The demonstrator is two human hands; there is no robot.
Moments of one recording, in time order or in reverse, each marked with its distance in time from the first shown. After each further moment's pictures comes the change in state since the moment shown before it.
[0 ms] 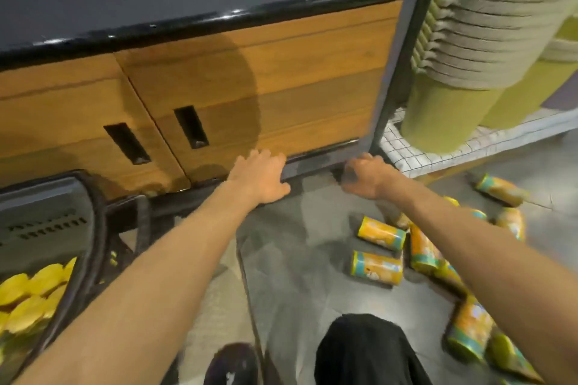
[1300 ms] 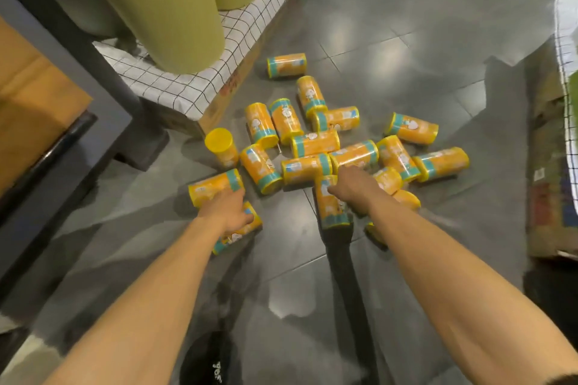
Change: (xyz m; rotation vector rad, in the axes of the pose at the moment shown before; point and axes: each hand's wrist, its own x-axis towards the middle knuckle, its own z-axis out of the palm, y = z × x) left_hand 0.142 0.271 0.236 0.091 -0.397 0.567; right_hand -0.161 0.261 0.246 0.479 -0.053 0.925
